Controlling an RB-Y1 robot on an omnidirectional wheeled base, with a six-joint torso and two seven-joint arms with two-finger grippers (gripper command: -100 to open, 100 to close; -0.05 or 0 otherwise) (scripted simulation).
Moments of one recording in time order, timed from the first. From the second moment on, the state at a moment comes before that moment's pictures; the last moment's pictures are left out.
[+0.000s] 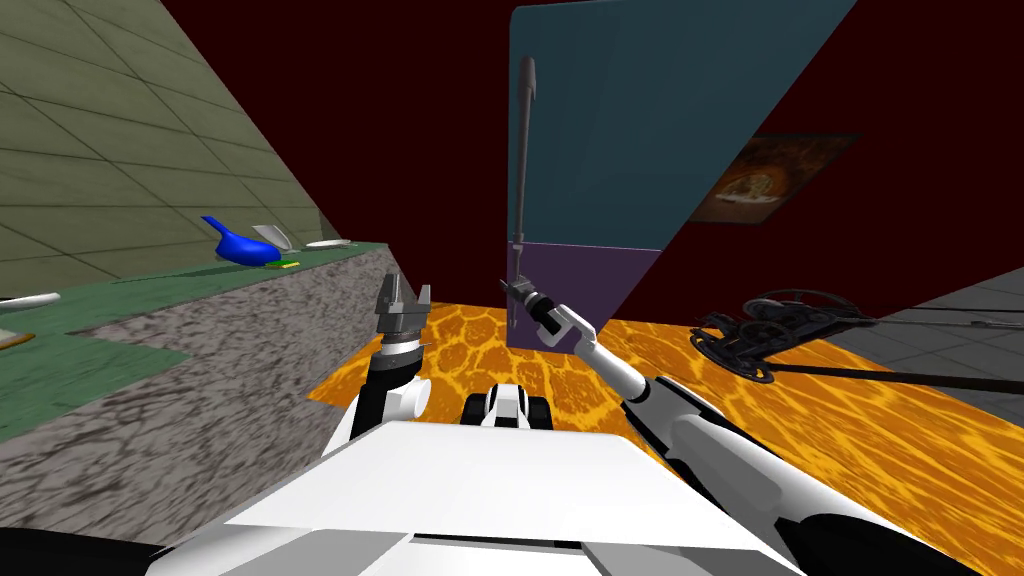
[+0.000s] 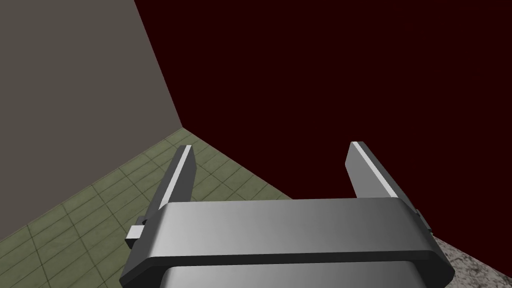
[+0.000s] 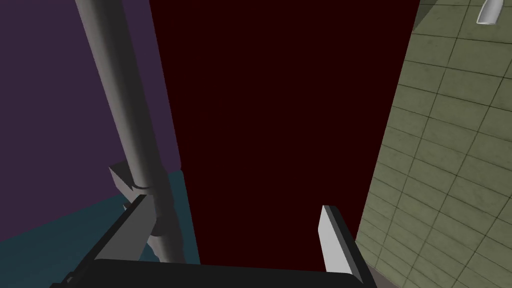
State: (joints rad) left arm 0.51 -0.01 -0.02 -2.30 -0.09 -0.52 0.16; right arm -0.50 -0.53 0.64 -1.83 0.27 0.30 0.54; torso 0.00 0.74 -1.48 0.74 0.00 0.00
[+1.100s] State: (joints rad) left arm 0.51 -0.01 -0.02 -2.30 -0.09 -0.52 0.16; right arm -0.79 -0.66 0.81 -1.64 0.35 0.50 0.65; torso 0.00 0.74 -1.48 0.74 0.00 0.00
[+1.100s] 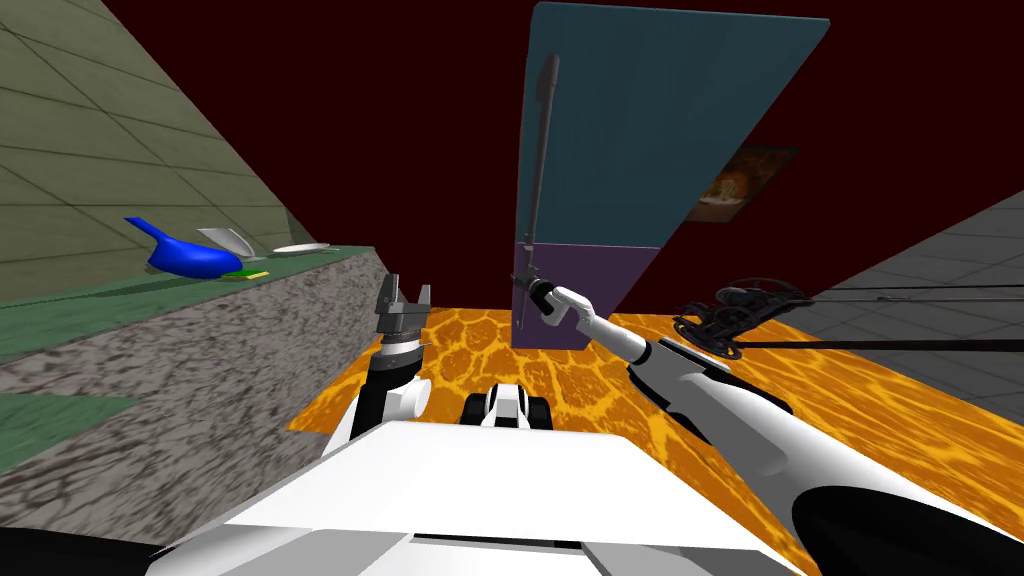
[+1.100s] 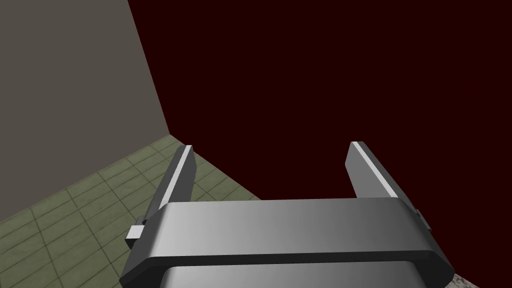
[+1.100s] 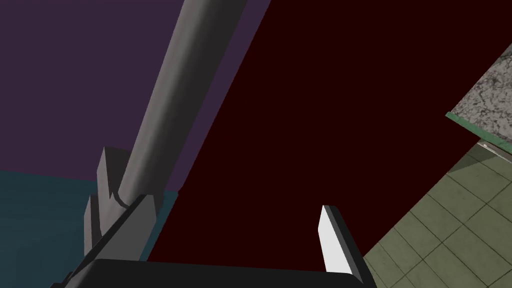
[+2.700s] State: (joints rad) left arm 0.51 -0.01 -0.02 -2.30 -0.09 -0.52 0.16; right arm -0.99 -0.77 0.98 -1.64 0.38 0.55 0.73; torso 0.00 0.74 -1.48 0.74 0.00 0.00
